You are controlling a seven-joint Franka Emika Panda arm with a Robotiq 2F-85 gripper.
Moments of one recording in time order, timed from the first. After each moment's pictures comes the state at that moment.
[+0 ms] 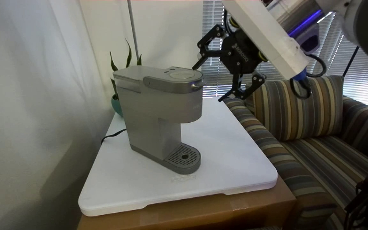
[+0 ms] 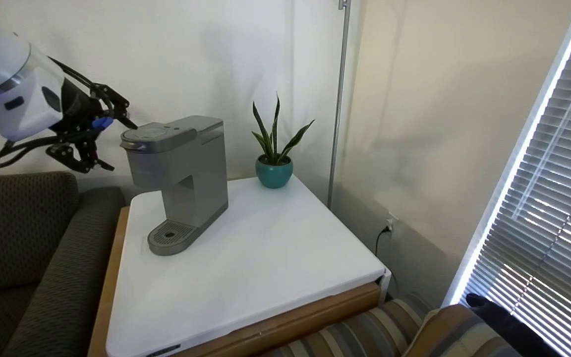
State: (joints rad) arm 0.07 0.09 0.26 -2.61 0.01 3.46 1.59
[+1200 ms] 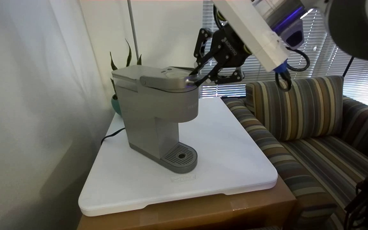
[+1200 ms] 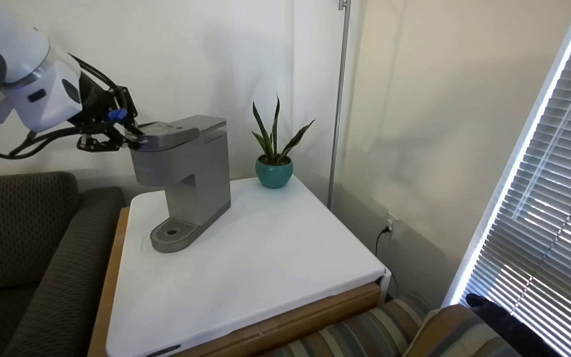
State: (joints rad) arm 0.07 0.13 0.24 -2.54 0.01 3.45 1.57
